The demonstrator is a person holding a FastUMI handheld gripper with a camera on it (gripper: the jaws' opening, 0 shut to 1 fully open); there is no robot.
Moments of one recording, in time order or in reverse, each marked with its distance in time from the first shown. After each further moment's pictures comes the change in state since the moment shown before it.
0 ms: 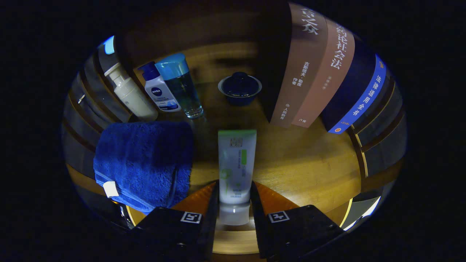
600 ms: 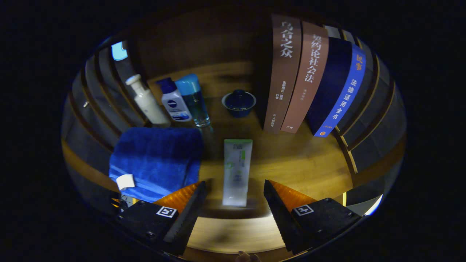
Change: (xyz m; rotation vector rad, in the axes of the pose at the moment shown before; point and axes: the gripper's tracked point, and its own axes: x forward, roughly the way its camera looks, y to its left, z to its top) arm -0.060 0.009 -0.007 0.009 -0.161 0.070
